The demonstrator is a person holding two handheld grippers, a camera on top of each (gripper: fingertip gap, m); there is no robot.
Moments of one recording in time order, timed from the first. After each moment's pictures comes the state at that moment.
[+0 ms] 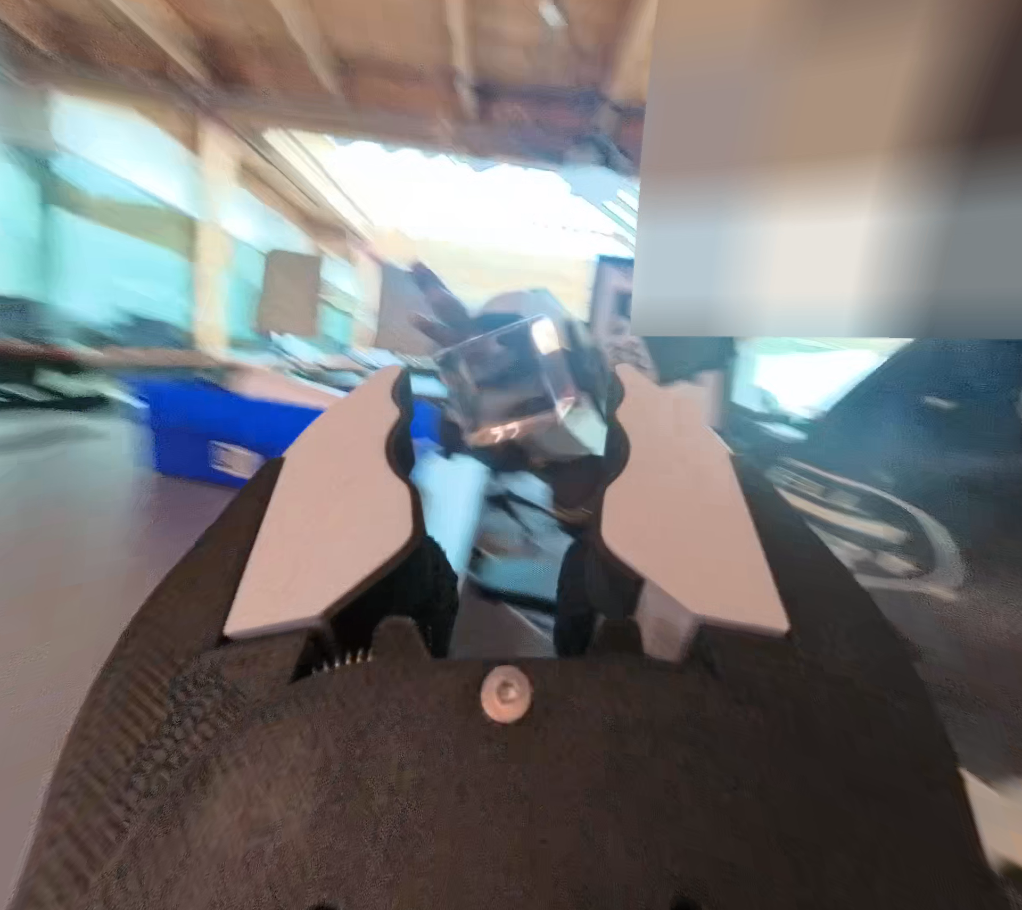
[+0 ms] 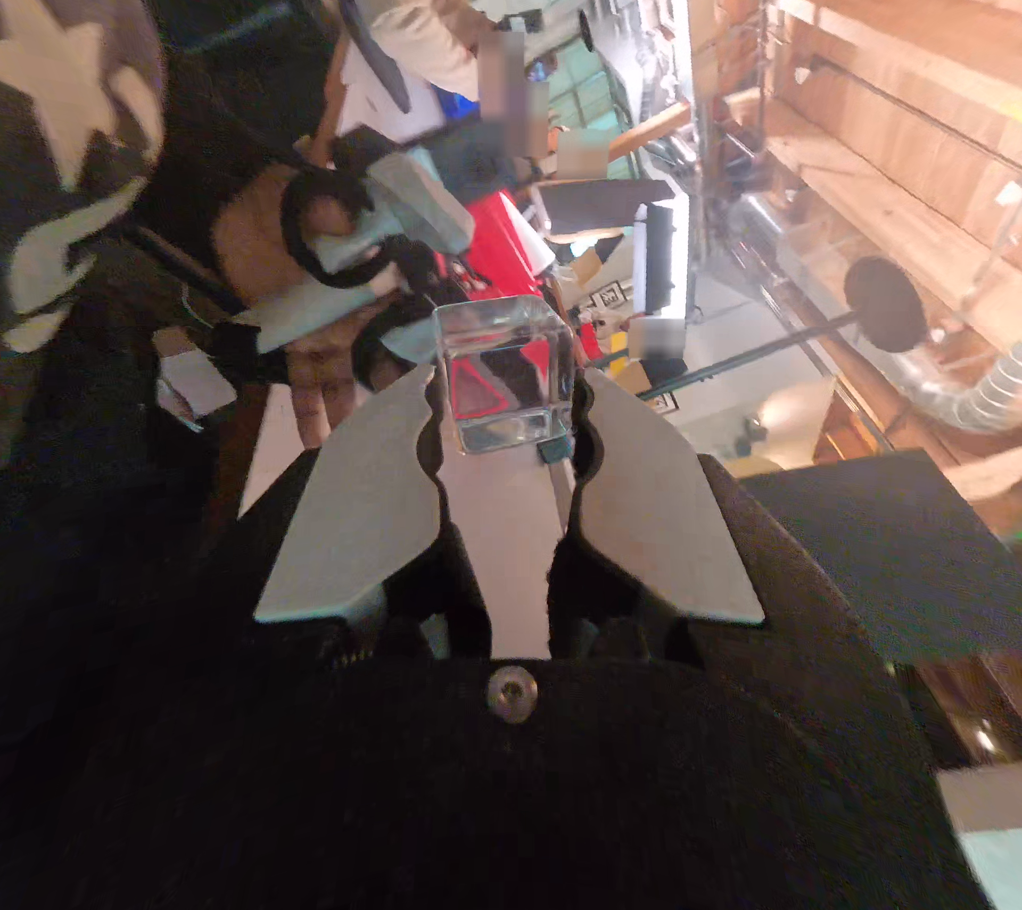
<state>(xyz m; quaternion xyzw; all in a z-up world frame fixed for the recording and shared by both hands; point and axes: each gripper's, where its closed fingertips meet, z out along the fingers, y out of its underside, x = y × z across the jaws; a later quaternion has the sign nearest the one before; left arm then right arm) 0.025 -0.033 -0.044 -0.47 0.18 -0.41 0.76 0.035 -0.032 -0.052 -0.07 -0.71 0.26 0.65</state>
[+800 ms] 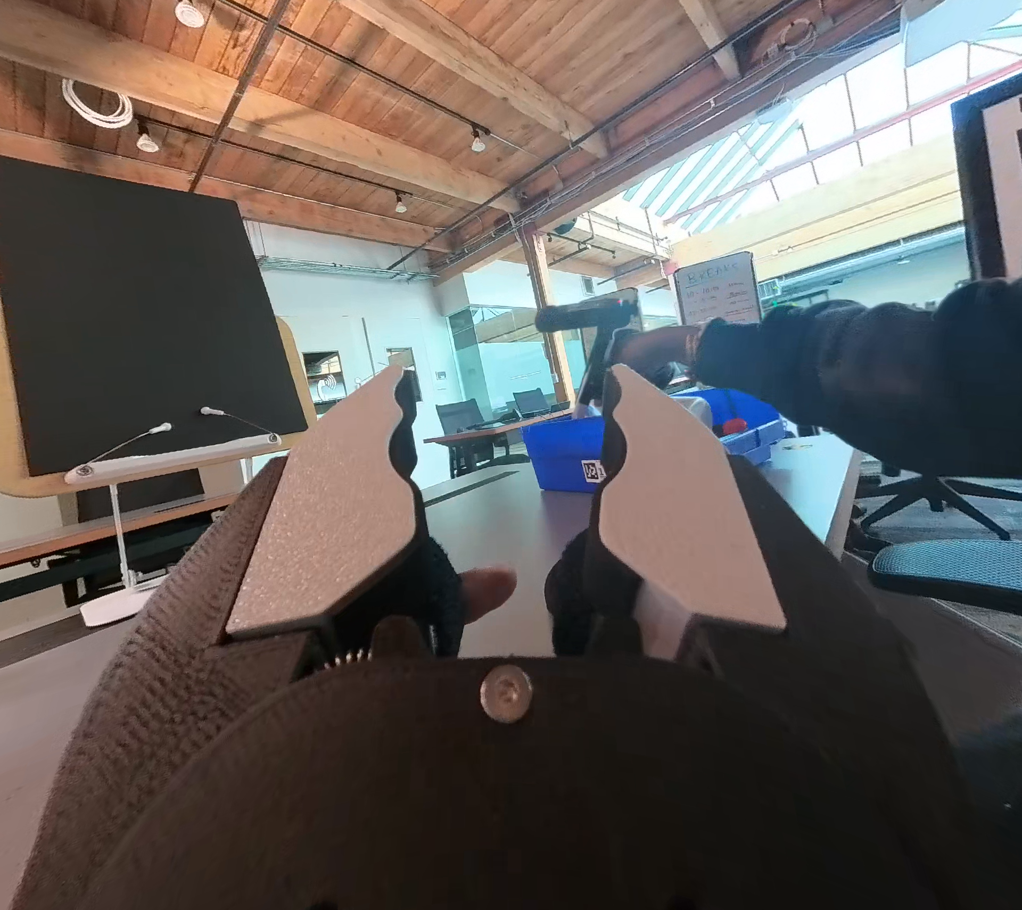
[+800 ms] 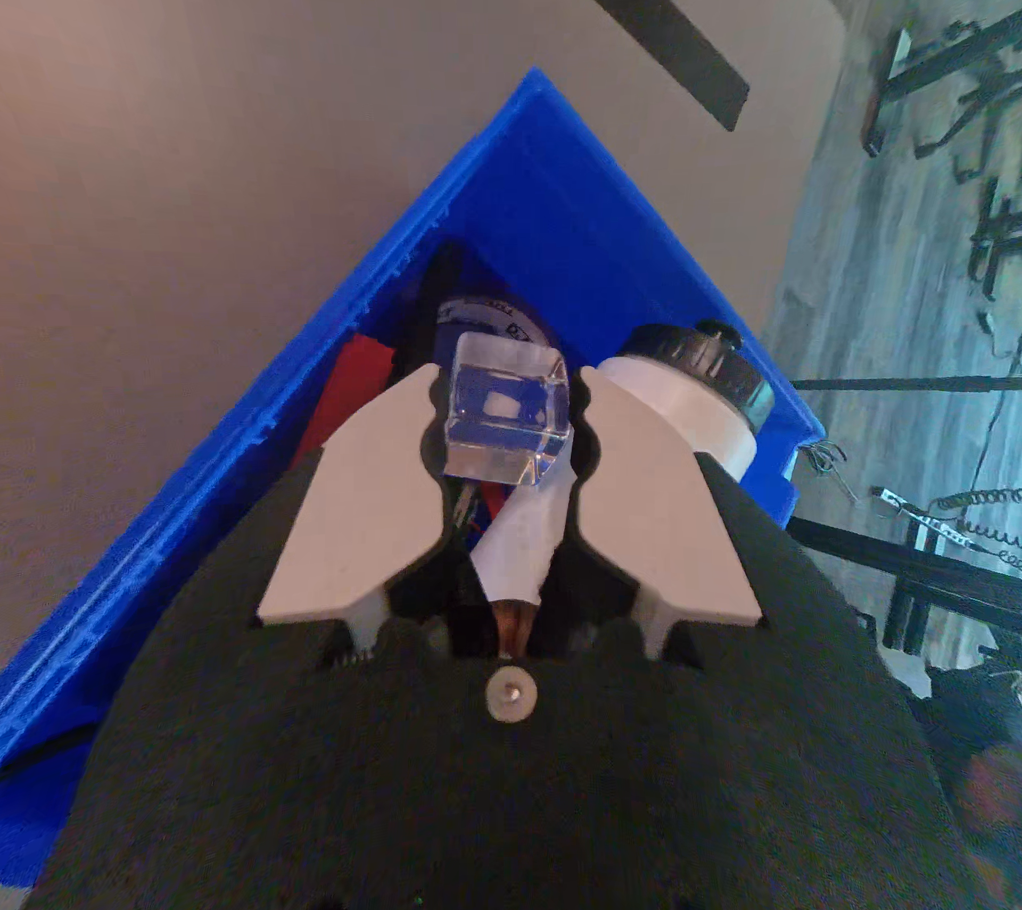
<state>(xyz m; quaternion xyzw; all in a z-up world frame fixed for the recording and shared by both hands) -0.056 -0.013 -0.059 -0.45 0.13 -0.03 0.88 0.122 0.450 -0.115 -0.78 -0.53 -0.05 0.34</state>
